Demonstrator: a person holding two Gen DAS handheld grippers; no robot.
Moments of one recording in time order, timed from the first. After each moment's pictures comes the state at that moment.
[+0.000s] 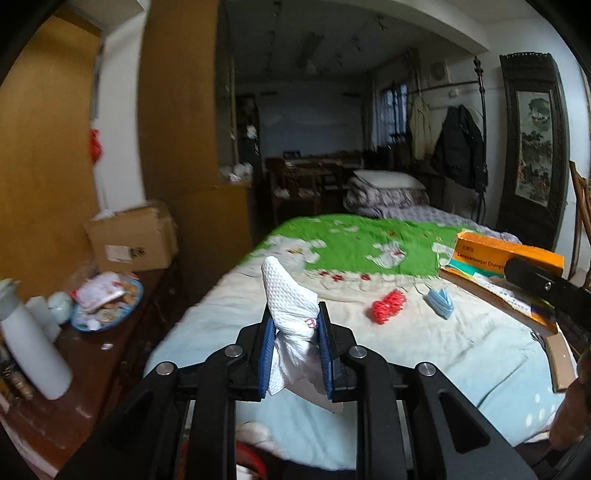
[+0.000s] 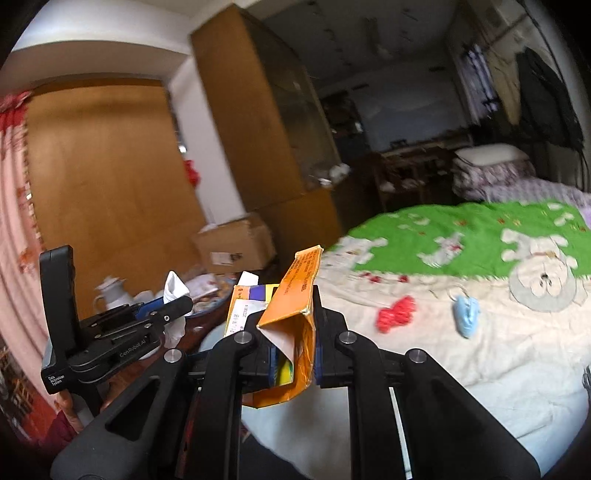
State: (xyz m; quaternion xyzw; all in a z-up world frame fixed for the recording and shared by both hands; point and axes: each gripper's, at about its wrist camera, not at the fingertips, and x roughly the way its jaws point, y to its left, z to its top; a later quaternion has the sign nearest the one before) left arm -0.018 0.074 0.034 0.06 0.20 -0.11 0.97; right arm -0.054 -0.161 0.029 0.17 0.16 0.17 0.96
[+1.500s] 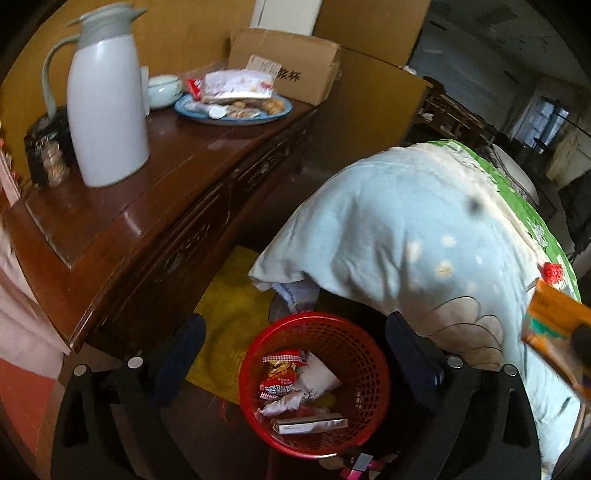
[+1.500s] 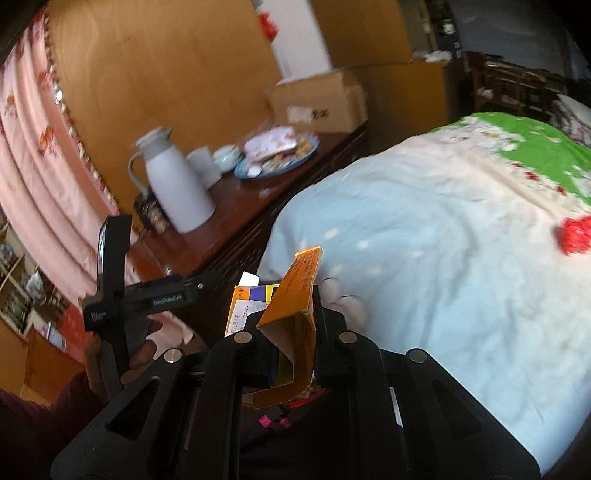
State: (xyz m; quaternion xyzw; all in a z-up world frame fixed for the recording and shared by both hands) left arm 0.019 0.337 -0.141 -0.15 0.43 0.07 0.89; right arm 0.031 0.065 -0.073 0.06 0.39 0.34 0.85
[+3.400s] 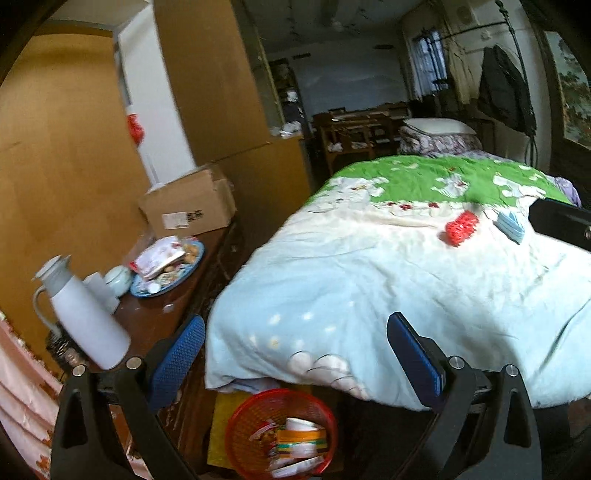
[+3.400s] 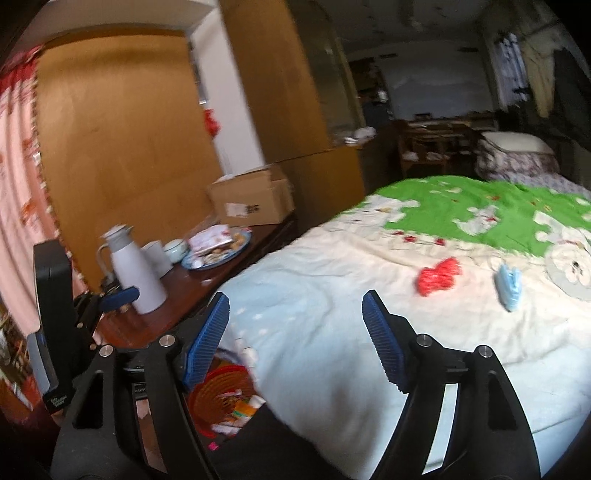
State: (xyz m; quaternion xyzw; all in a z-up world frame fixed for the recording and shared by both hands) left arm -0.010 0.095 -0.031 0.14 0.28 0.00 0.95; right arm -0.016 -0.121 -0.014 0.15 0.24 0.18 0.94
